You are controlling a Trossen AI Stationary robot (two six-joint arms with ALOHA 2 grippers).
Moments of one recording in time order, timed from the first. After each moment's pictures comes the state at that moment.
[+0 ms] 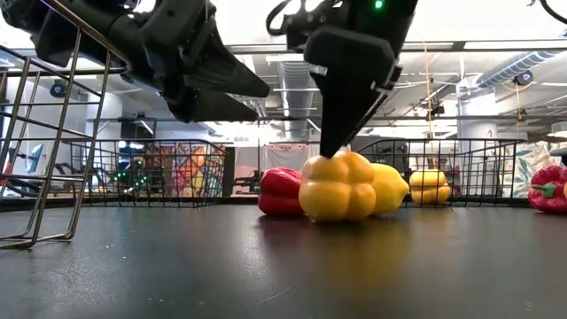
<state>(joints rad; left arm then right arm) -0.35 1.56 0.62 0.55 -0.53 -0.30 0.35 2.01 1.59 -0.98 0.45 0.66</state>
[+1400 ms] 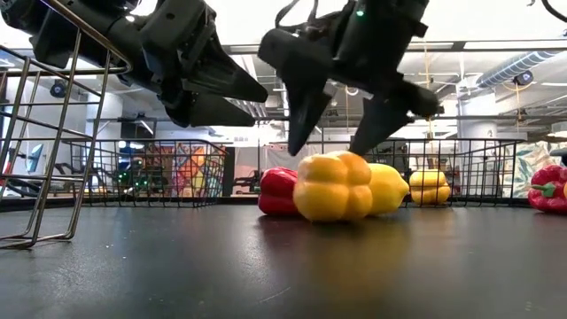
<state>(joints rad) -0.35 1.57 0.62 0.53 -0.53 -0.34 0.37 2.05 1.53 -0.85 0.57 1.31</state>
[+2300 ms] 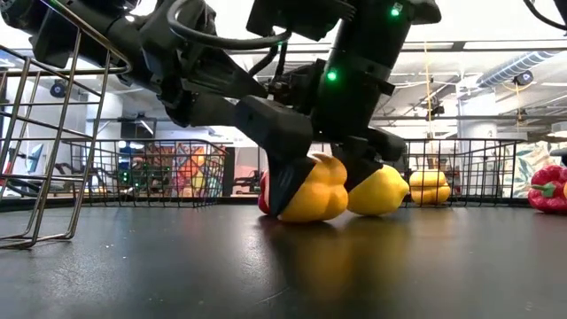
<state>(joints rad) -0.35 1.57 0.62 0.53 -0.53 -0.34 0.31 2.17 1.53 -0.69 0.47 1.08</state>
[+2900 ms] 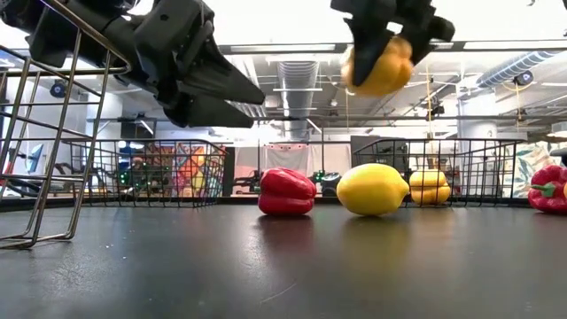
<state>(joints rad) -0.36 1.57 0.62 0.52 -0.54 -0.33 0.26 1.72 1.53 -1.28 0.62 1.13</state>
